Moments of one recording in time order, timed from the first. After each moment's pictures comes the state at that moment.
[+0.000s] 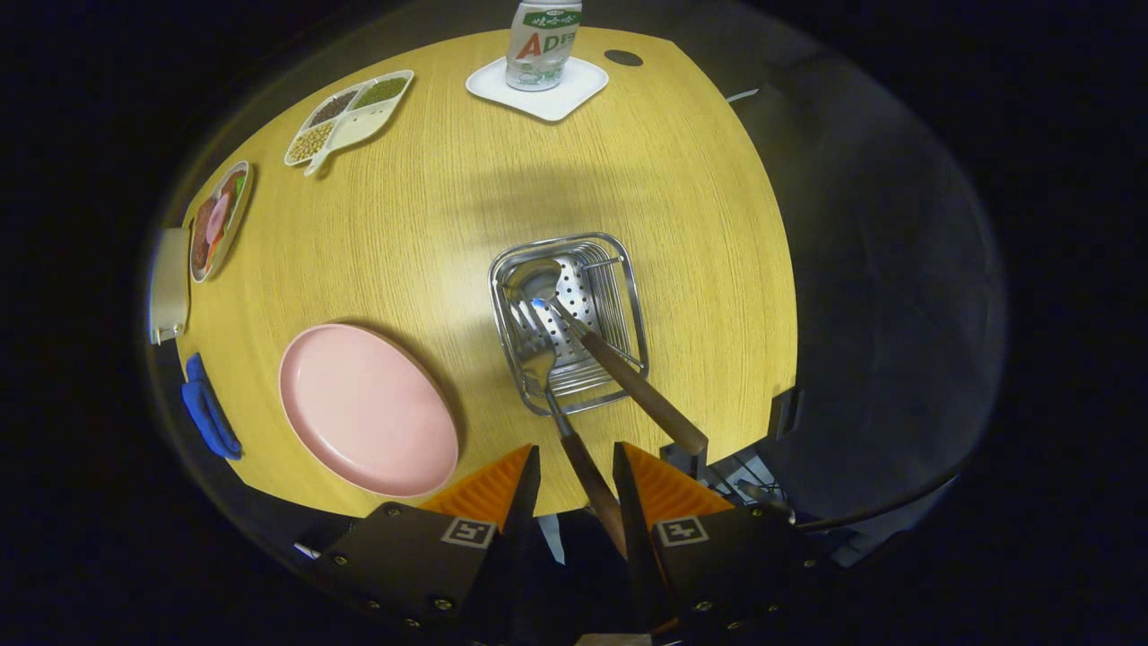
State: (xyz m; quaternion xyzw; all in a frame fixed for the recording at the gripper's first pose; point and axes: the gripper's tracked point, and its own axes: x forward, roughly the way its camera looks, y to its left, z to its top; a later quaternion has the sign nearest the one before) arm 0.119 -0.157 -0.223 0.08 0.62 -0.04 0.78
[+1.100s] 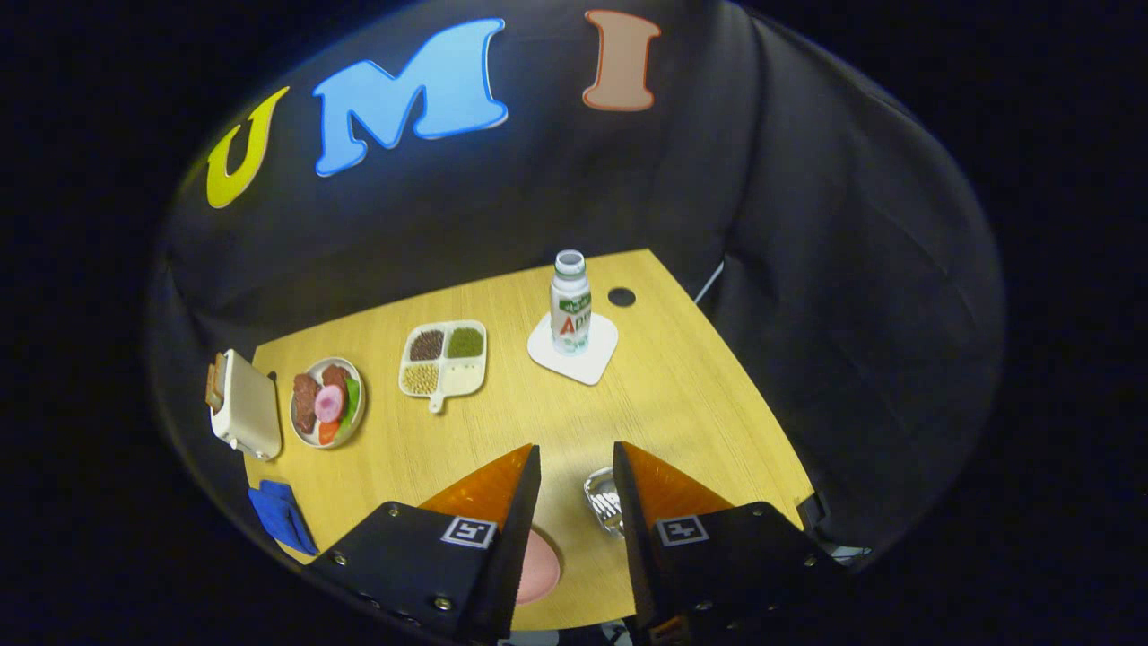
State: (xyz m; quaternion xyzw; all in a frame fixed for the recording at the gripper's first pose) arm 0.180 -0.170 -0.015 0.16 0.20 -0.06 0.96
